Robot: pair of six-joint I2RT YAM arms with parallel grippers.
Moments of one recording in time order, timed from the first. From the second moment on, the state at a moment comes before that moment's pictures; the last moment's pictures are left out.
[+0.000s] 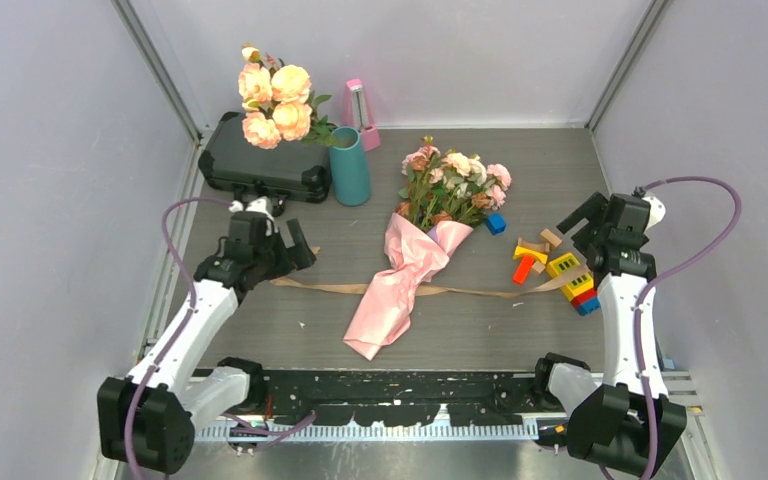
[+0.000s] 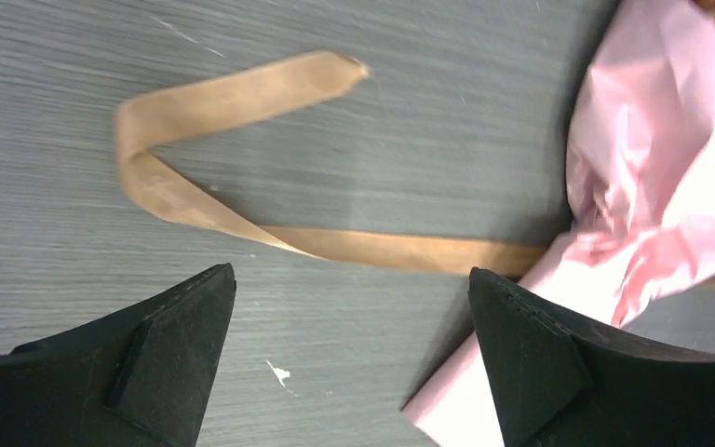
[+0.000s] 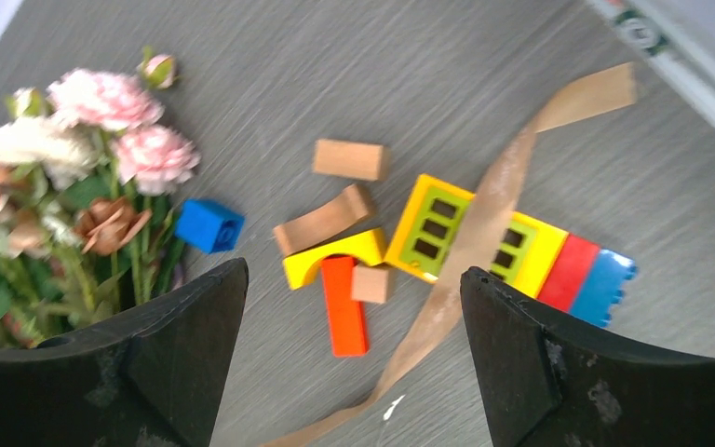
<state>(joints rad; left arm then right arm) -0.15 1.01 0.73 -0.51 0.06 -0.50 -0.31 0.98 0.84 -0.53 0.15 0.52</state>
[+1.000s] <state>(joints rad) -1.38 1.37 0.87 -0.45 -0.18 -0.27 0.04 0.87 0.68 -0.53 -0.25 0.60</state>
